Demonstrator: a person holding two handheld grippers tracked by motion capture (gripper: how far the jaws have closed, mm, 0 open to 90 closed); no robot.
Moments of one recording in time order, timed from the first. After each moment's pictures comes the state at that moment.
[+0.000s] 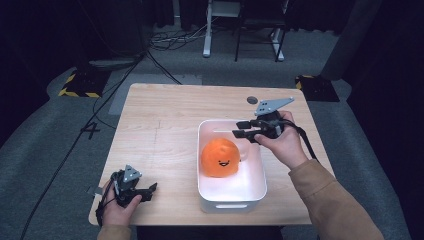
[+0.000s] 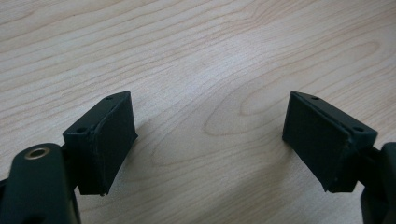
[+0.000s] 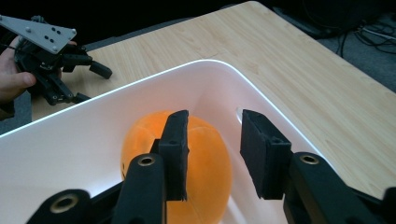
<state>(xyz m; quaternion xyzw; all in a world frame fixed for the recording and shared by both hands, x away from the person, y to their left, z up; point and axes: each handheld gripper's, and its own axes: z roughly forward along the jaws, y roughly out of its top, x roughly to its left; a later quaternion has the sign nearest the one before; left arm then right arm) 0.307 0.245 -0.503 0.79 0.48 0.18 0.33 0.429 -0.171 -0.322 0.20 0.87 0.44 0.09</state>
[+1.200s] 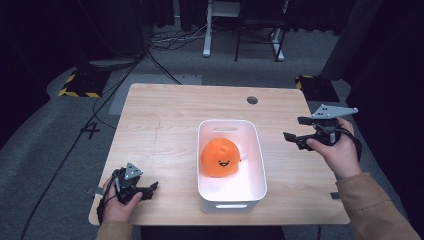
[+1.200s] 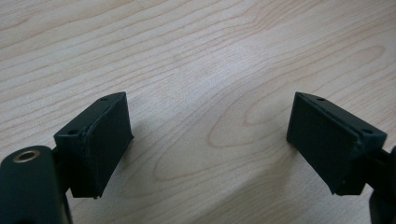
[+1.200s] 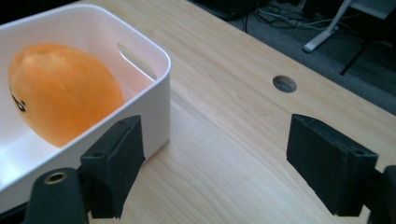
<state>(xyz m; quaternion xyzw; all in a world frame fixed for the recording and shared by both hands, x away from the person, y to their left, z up) 0.315 0.245 -0.503 0.80 0.47 0.18 0.32 0.409 -0.301 -0.319 0.32 0.83 0.41 0.21</state>
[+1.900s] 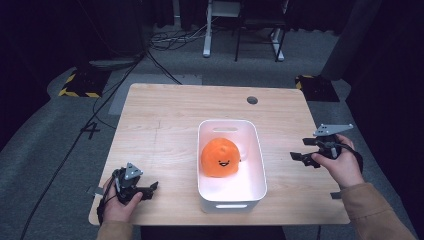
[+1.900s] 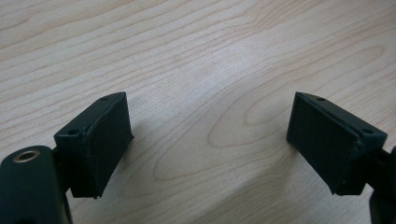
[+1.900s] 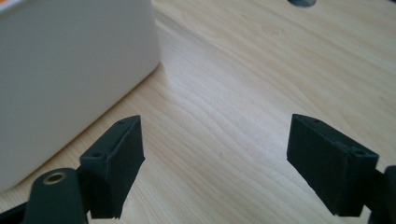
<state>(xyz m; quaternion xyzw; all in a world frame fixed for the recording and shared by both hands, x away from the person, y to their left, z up) 0.315 0.245 -0.503 0.80 0.47 0.17 0.32 0.405 -0.338 -0.383 0.36 0.85 0.35 0.14</state>
